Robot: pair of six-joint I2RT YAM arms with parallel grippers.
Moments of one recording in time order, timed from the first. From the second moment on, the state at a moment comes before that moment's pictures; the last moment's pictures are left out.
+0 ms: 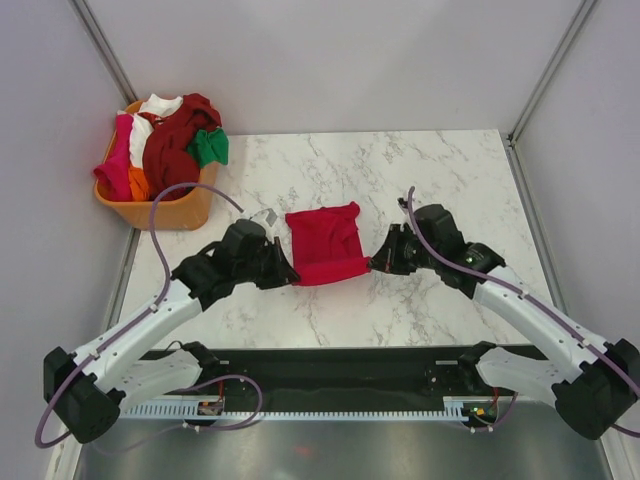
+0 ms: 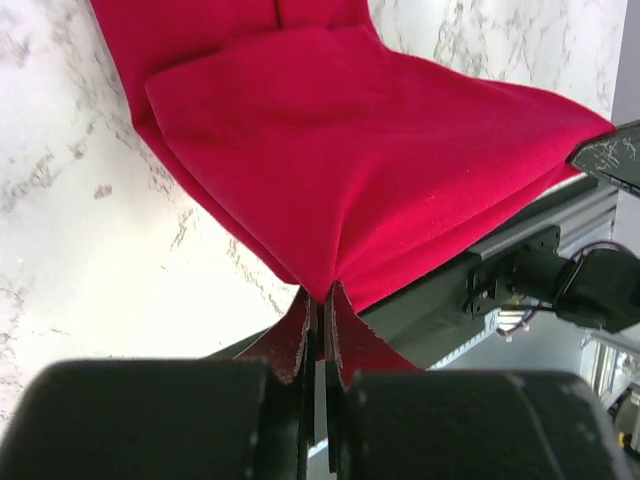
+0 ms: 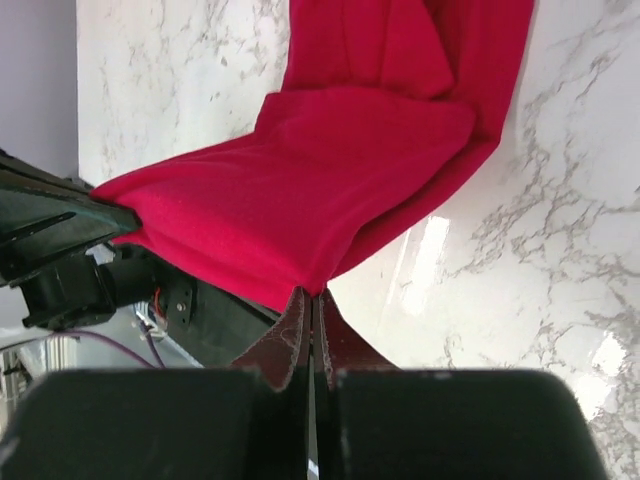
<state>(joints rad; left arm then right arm) -0.68 0.96 0.79 -0.58 0.13 -0.76 0.59 1.04 0.83 -0.47 -0.26 0.69</state>
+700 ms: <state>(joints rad) -0.46 1.52 1.27 -0.66 0.03 -0.63 0.52 1.66 1.39 -0.54 -0.11 0.57</state>
